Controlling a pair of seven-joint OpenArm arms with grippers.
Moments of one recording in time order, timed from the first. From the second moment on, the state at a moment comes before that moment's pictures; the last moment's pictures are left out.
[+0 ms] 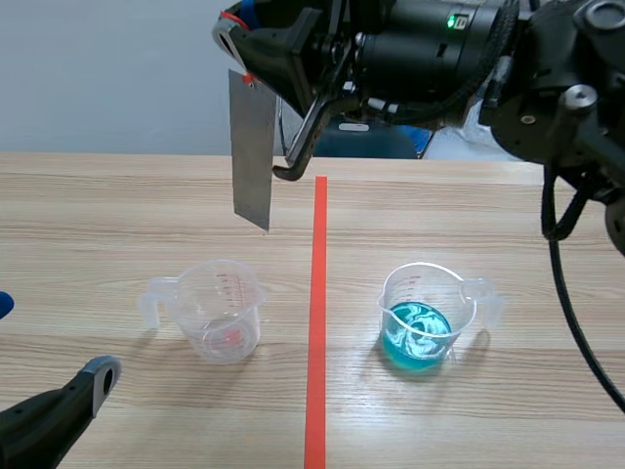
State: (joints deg) left arm 62.3 -25.5 -15.6 127.1 -18.7 -21.4 -2.0; right arm 17.5 26.0 -30.0 103.4 7.0 32.9 7.8
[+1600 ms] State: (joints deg) left arm 62.3 -25.5 -15.6 127.1 -18.7 -21.4 -2.0; right arm 35.8 38.3 -47.6 106.1 18.5 31.7 8.0
